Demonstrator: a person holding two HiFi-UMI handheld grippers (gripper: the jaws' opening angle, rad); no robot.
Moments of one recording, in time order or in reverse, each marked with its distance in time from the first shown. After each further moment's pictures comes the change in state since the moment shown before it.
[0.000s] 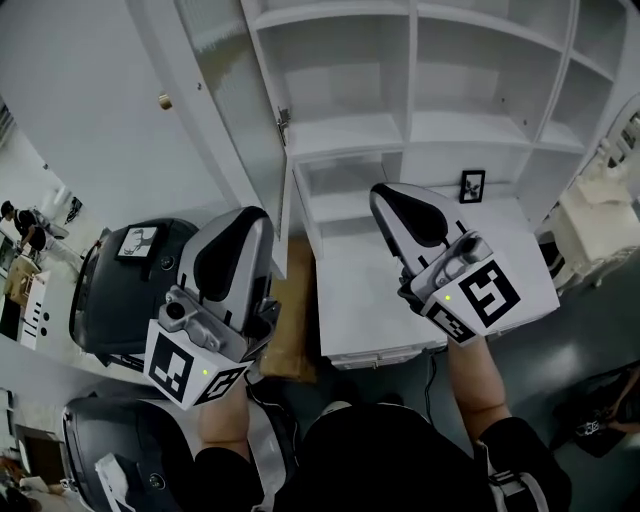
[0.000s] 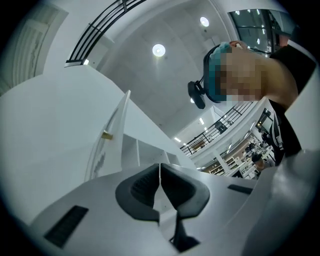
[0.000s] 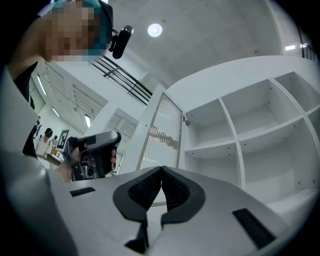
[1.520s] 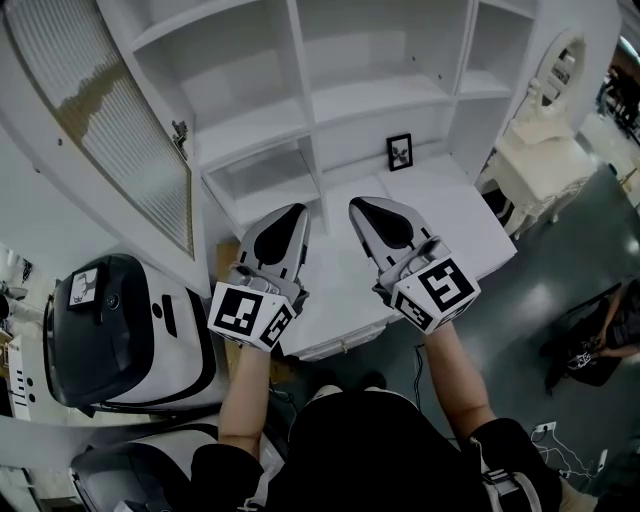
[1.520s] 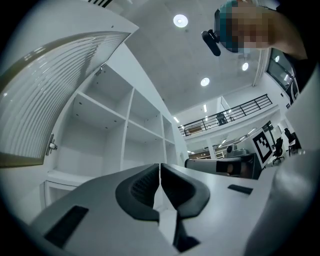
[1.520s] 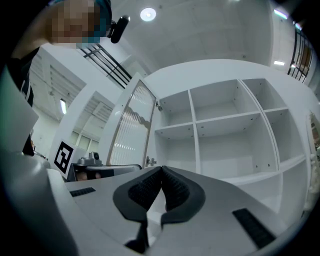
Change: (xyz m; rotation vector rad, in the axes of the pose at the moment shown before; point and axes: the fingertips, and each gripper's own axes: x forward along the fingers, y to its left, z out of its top) left arm 0.078 -0.064 -0.216 -0.199 0.310 -0.075; right arm -0.098 -0.071 -0.079 0.009 0.160 -0.280
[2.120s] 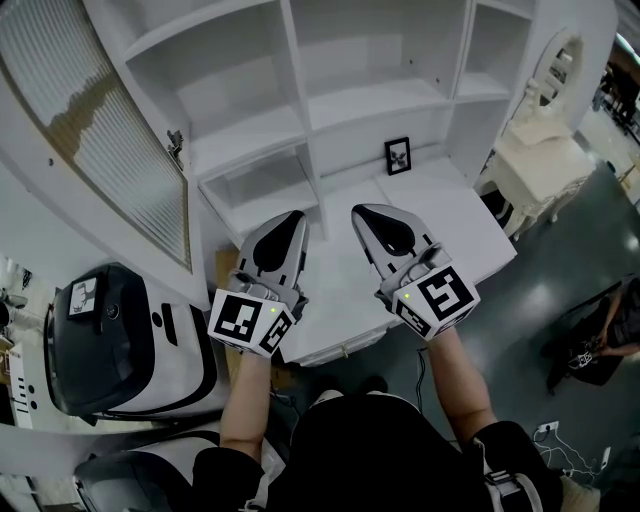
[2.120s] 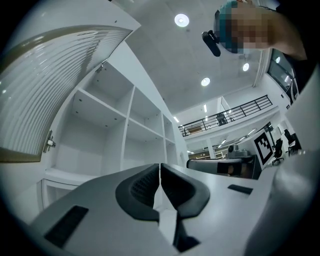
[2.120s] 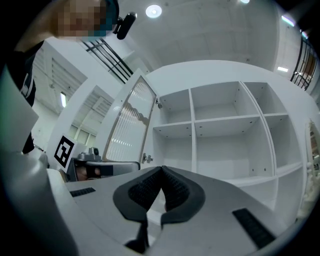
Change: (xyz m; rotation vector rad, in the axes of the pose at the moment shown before) left arm 0.008 0.007 -0.006 -0.011 0.006 -0.004; right arm 0.002 -0.011 -0.006 -0.050 0.025 -0.022
